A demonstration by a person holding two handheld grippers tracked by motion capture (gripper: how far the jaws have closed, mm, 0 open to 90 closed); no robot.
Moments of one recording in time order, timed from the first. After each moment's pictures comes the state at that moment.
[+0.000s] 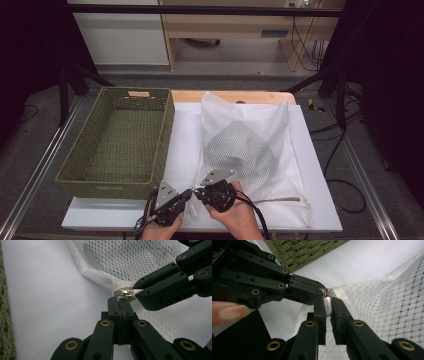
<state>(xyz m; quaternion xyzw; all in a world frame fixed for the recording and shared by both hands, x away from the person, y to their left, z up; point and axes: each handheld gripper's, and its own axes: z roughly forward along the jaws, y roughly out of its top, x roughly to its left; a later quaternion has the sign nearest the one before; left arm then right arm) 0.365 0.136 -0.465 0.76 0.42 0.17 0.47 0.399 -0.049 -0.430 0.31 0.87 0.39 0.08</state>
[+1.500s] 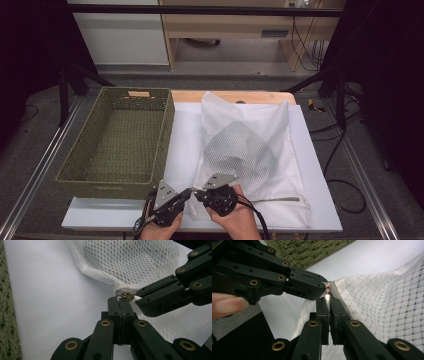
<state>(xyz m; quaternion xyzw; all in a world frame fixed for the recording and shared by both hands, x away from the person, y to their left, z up) 0.363 0.137 -0.460 0.76 0.41 0.18 0.47 0.391 -0.053 -0.439 0.31 0.85 0.41 0.08</state>
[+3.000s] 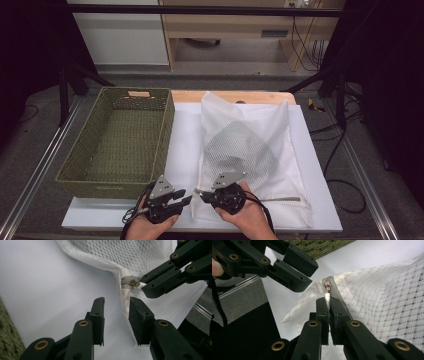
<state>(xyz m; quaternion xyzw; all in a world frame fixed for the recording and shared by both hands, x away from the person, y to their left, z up) 0.377 0.151 -0.440 0.82 0.37 0.10 0.42 0.399 -0.076 -0.442 0.27 0.87 0.42 0.05</state>
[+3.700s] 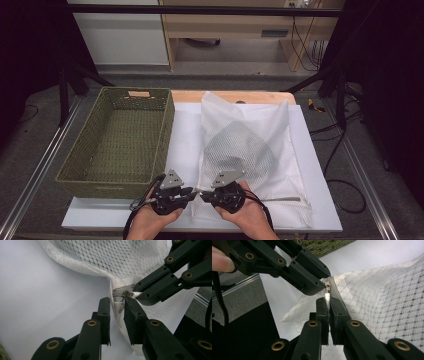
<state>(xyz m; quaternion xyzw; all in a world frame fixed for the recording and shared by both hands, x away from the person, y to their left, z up) 0.395 0.136 -0.434 0.85 0.34 0.08 0.40 0.402 -0.075 -0.440 0.26 0.87 0.42 0.04</state>
